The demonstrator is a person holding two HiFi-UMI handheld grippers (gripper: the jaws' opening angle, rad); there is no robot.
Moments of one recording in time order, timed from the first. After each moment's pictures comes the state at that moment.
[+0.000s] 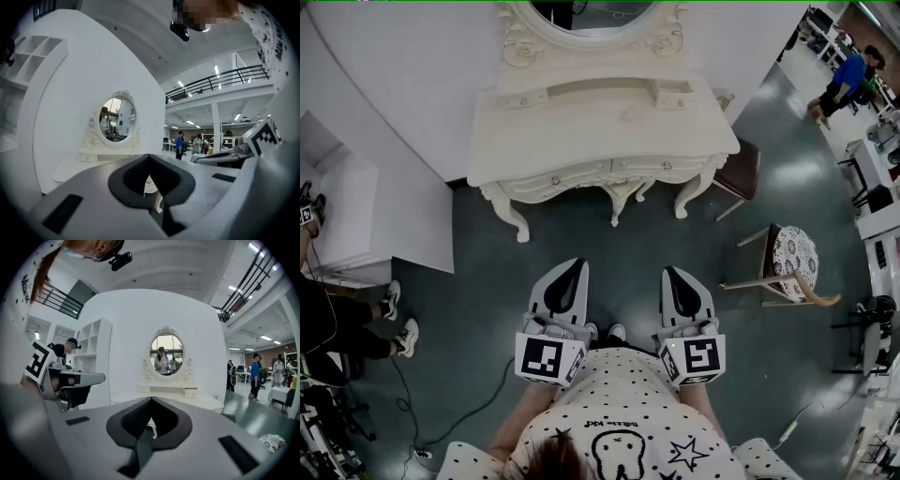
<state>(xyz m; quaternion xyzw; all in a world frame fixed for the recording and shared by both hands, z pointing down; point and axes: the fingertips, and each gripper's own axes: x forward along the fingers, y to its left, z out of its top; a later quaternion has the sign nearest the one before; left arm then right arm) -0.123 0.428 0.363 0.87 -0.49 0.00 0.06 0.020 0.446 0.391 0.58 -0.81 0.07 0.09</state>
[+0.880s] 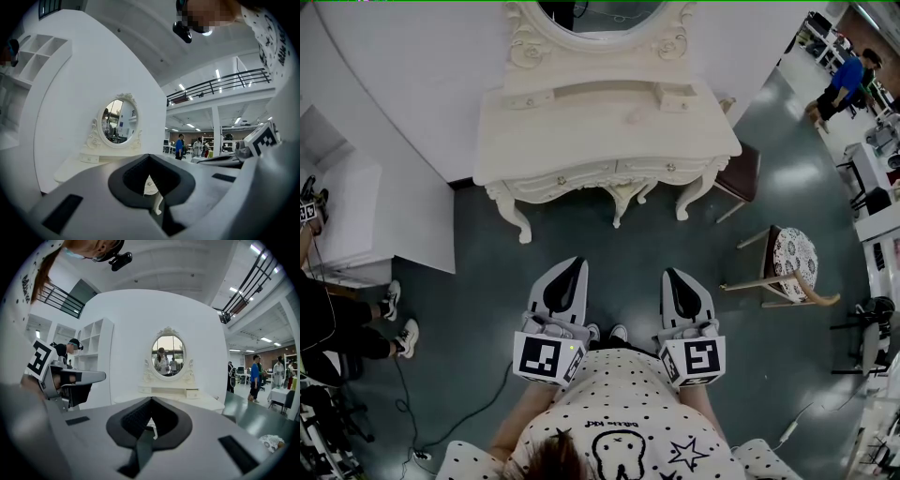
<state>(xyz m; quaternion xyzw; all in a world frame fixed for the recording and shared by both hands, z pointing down) -0.145 0.435 0.353 0.87 -0.49 -0.01 0.07 0.000 0.455 0.385 0.58 -0.81 0.06 0.09</state>
